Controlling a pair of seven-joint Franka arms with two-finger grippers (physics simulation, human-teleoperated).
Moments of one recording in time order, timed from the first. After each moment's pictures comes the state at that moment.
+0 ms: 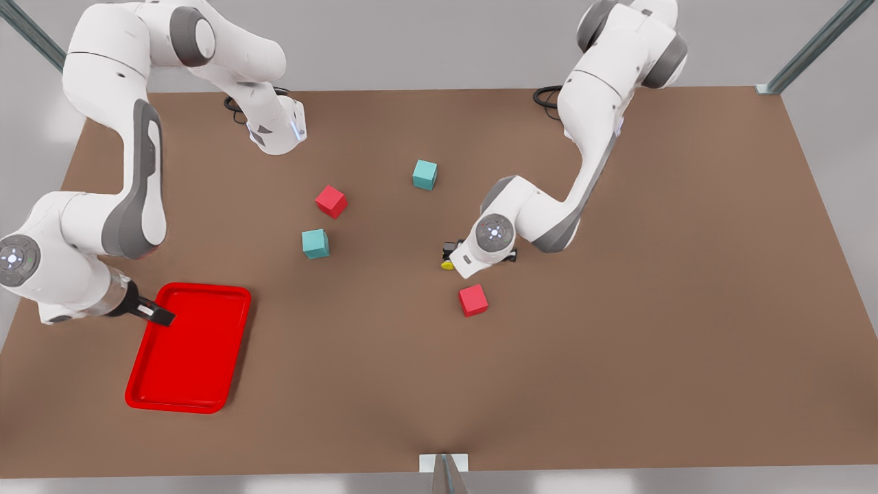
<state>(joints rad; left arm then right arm) -0.55 0.59 -0.13 -1.52 -0.05 1.86 -0.46 -0.10 0.38 0.02 -1.38 -0.03 1.75 0.33</state>
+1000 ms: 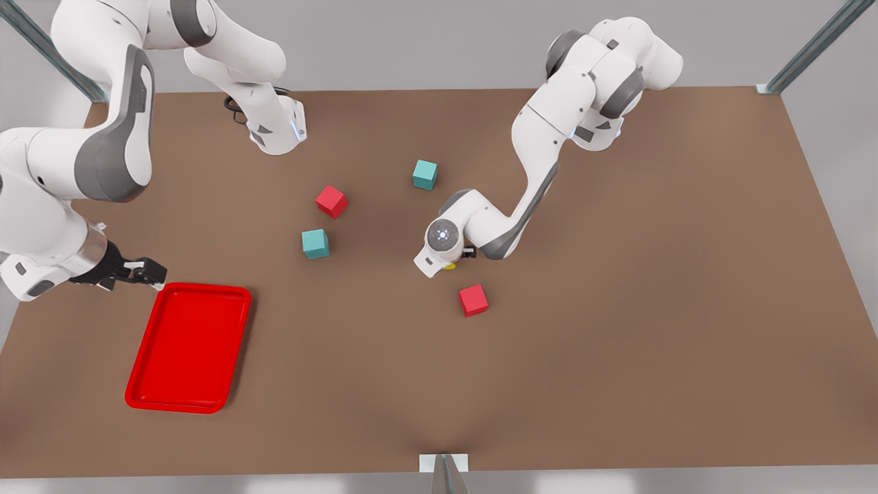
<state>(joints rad) -0.68 0.82 -0.15 -1.46 -0.01 2.04 -0.73 -0.09 0.32 0.09 -1.24 -0.08 1.58 -0.02</state>
